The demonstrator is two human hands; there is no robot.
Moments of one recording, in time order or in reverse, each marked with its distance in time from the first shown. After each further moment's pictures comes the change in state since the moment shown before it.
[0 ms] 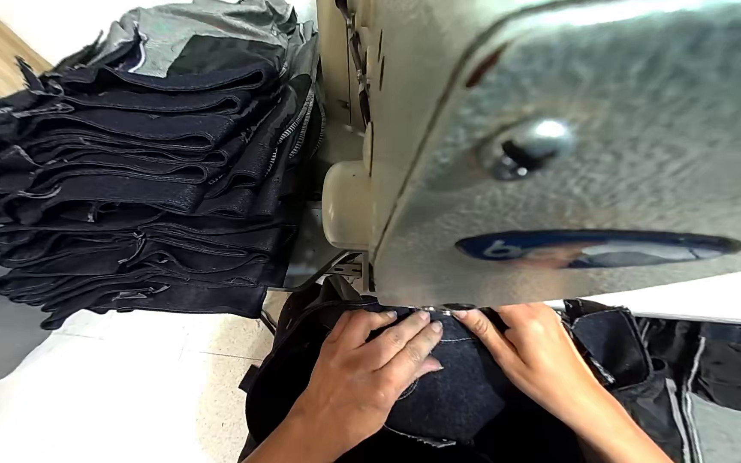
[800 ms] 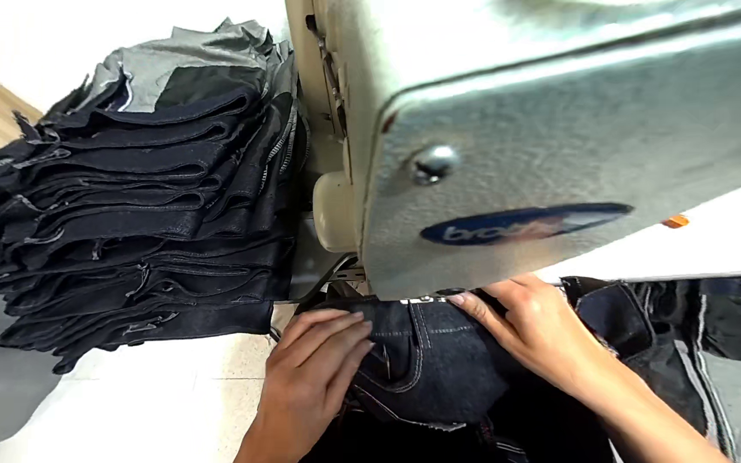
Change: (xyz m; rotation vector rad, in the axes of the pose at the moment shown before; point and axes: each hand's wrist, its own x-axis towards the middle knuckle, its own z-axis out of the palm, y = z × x) left_hand -0.012 -0.038 -0.049 -0.159 0.072 -0.105; right_hand 0.005 -0.009 -0.007 -0.096 0.024 -0.056
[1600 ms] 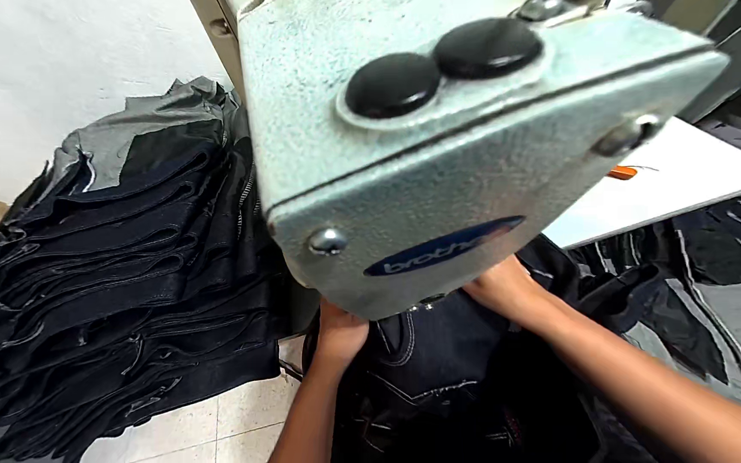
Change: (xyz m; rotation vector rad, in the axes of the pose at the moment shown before) left_hand 0.048 -0.013 0.057 -0.326 -0.239 -0.659; right_hand 0.024 0.005 0.019 0.013 0.152 0.075
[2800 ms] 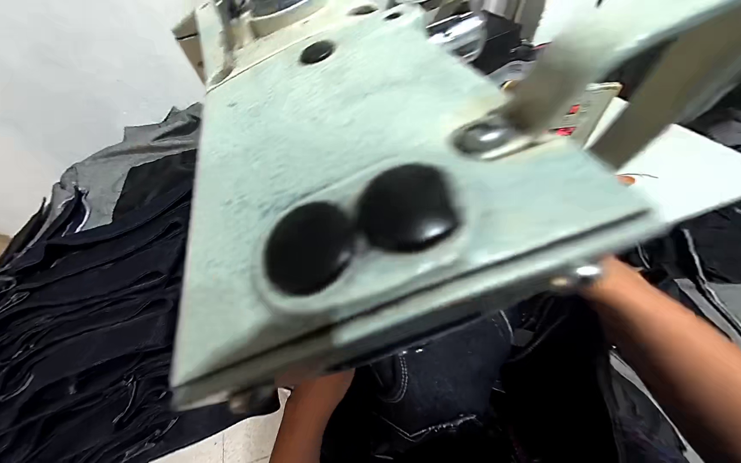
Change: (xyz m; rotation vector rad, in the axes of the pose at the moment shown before) left_hand 0.001 -0.007 -0.017 0.331 0.034 0.355; right_hand 0.043 0.024 -0.065 0.058 -0.078 0.139
